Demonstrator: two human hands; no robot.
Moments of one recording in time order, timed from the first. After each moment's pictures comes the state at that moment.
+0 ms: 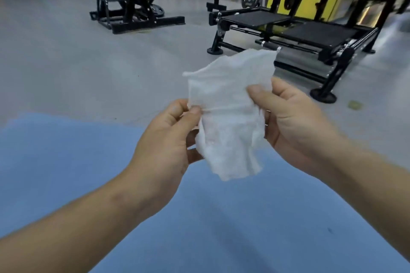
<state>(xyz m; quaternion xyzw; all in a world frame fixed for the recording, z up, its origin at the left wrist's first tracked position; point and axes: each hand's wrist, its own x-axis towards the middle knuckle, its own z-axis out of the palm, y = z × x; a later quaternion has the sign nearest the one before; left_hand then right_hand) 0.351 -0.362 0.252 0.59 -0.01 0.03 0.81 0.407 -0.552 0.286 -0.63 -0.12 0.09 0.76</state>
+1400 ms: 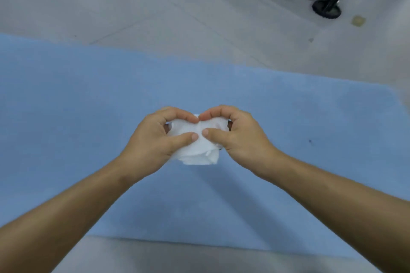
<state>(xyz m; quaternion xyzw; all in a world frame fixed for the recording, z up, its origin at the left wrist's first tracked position) 0.309 -0.356 0.080 0.77 0.02 -0.09 0.63 0.328 -0.551 0.096 -0.79 -0.02 0.17 0.59</state>
